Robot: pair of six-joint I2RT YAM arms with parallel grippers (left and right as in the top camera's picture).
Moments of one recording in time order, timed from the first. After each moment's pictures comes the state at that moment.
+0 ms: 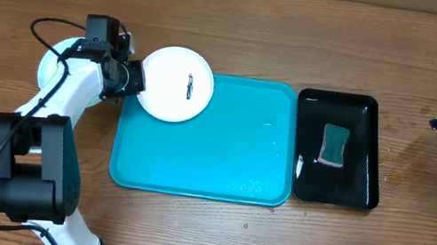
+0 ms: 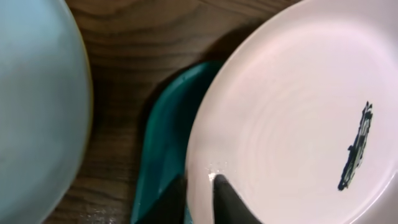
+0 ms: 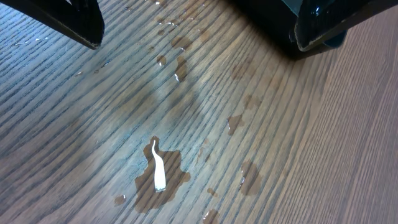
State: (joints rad) left arm 0.08 1.86 1.22 -0.56 0.16 -0.20; right arm -0.53 1.80 1.29 -0.70 -0.24 0.49
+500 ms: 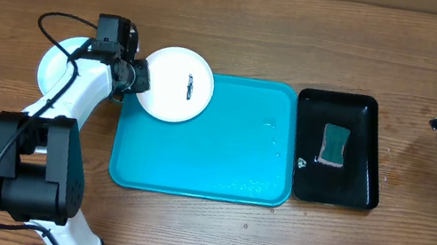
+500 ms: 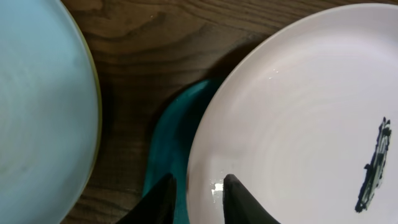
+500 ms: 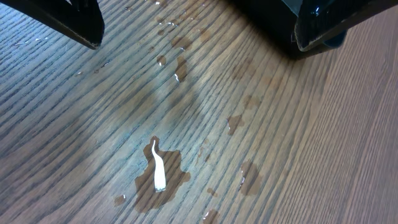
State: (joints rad) left arm 0.04 1.86 1.22 -0.52 0.04 -0.21; right arm -0.53 1.80 1.29 -0.70 -0.24 0.49
